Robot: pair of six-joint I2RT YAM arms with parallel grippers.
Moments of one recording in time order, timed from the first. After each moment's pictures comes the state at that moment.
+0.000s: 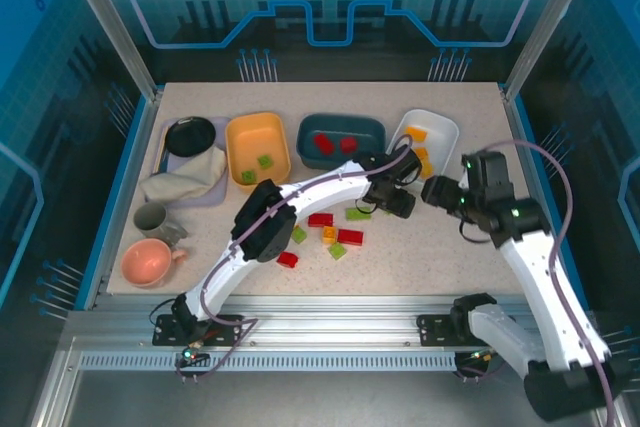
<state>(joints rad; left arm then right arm) -0.91 2.41 2.13 -0.90 0.00 -0.48 0.18 0.84 0.95 -0.98 -0.06 0.57</state>
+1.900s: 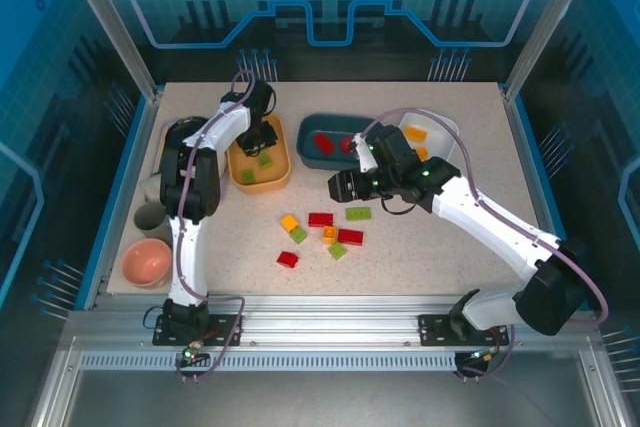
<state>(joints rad) -0.17 2.26 1.91 -0.97 -0.09 -0.69 0.66 1.38 1.19 -0.67 -0.22 0.43</state>
